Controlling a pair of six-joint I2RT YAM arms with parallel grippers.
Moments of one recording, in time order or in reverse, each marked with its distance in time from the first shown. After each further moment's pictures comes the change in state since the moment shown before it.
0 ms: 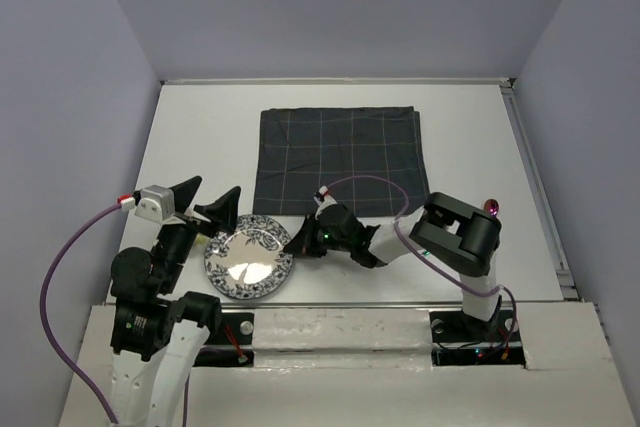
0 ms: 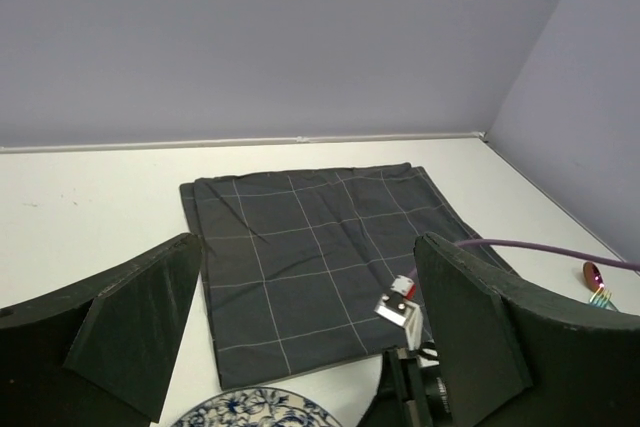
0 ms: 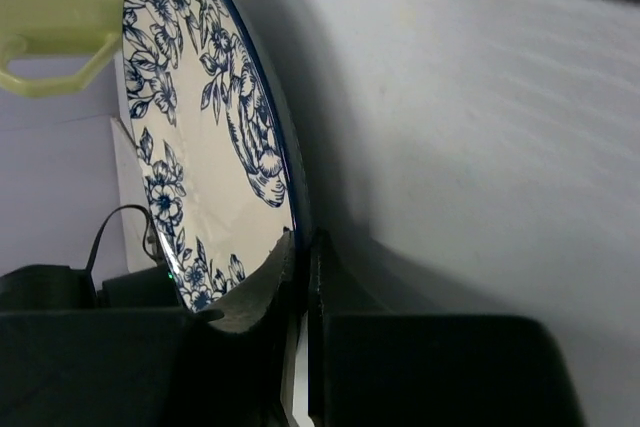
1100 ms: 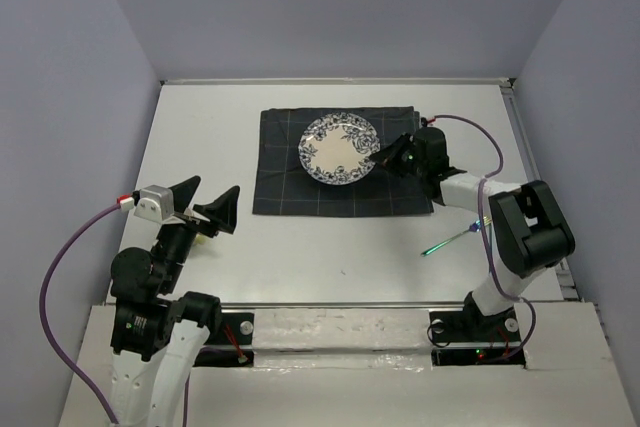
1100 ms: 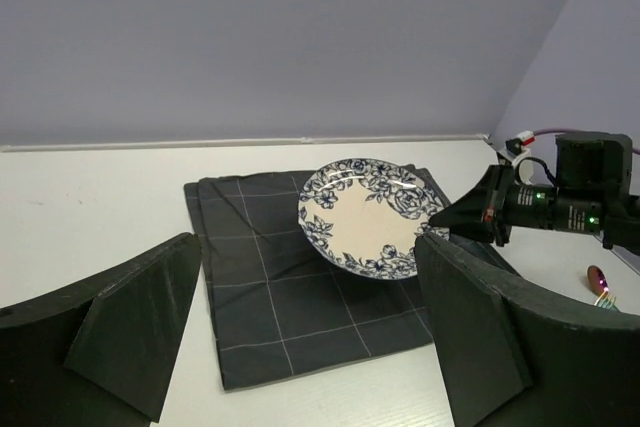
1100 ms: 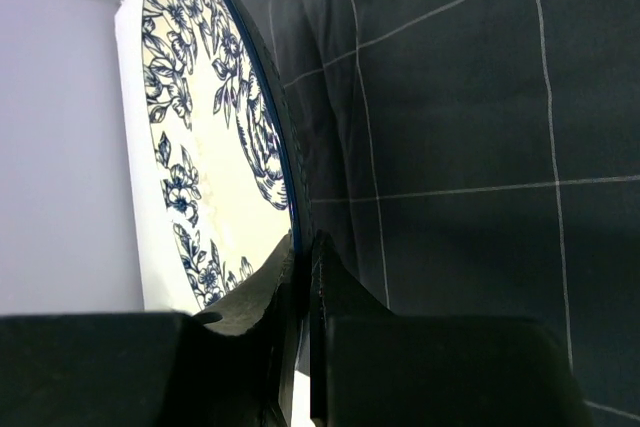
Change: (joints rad) left arm 0.003 -0.001 0.000 0.000 -0.011 0.000; right arm -0.698 -0.341 -0.008 -0.283 -0.086 -0.142
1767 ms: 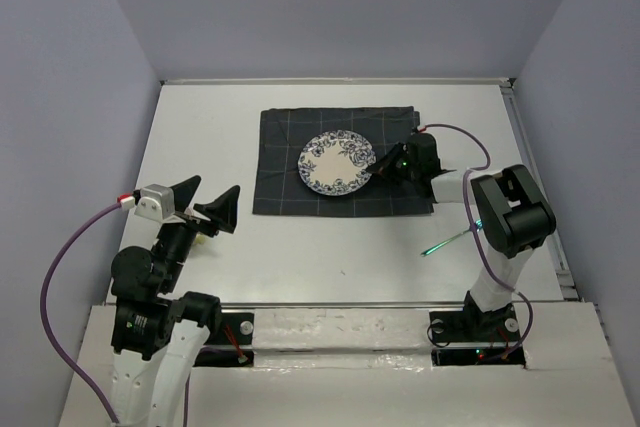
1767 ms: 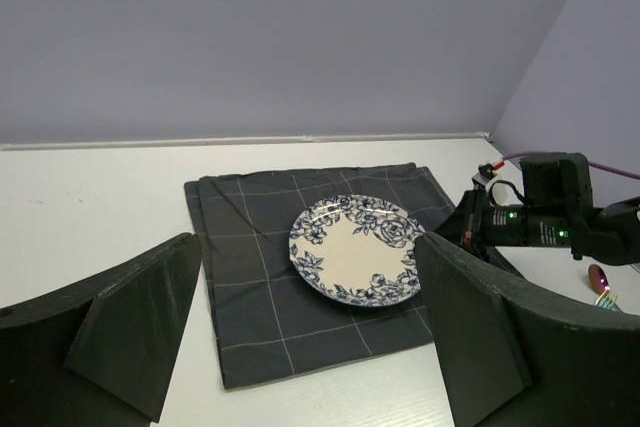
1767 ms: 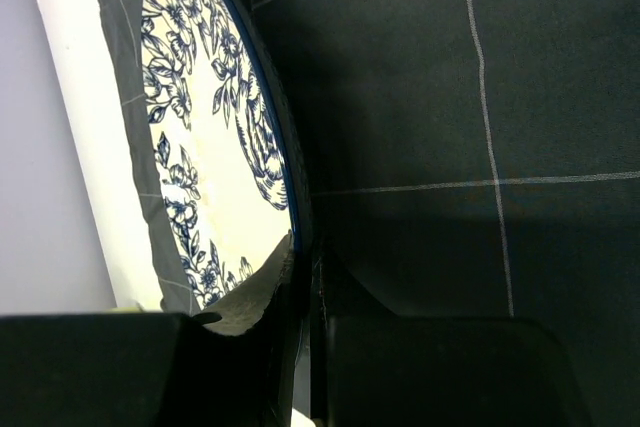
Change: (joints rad) left arm 0.006 0.006 0.000 0.000 0.007 0.000; right arm -0.011 0.185 0.039 0.007 -0.050 0.006
